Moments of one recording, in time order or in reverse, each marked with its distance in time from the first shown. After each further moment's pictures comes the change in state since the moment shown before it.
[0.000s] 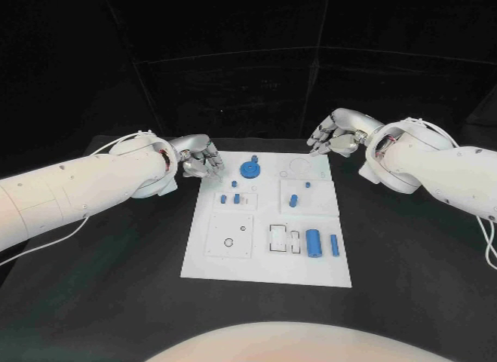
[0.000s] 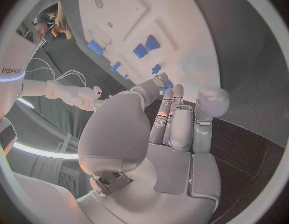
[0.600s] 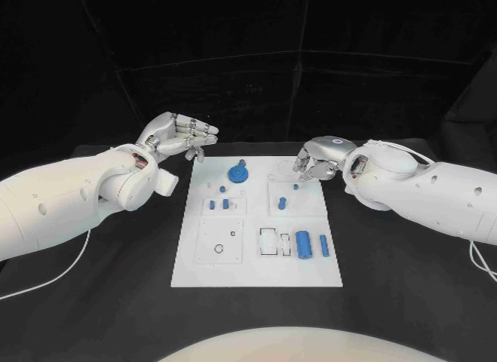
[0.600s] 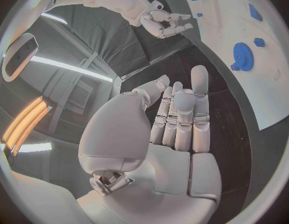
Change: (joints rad) left arm 0.000 -0.055 0.001 0.102 0.810 -0.102 0.349; left_hand -0.007 0.013 -0.009 0.013 0.000 0.025 0.000 0.007 -0.004 0.037 -0.008 0.024 0.002 -0.179 0.010 -0.236 -0.418 0.053 -0.163 0.001 -0.312 -0.261; right arm -0.069 0.006 -0.001 0.023 -0.329 0.040 -0.049; right_hand -0.015 -0.004 0.011 -0.033 -0.004 0.007 0.000 -0.042 -0.001 -0.010 0.016 -0.070 -0.072 0.007 0.007 0.009 0.007 -0.016 0.017 0.004 0.019 0.029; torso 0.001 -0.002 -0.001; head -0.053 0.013
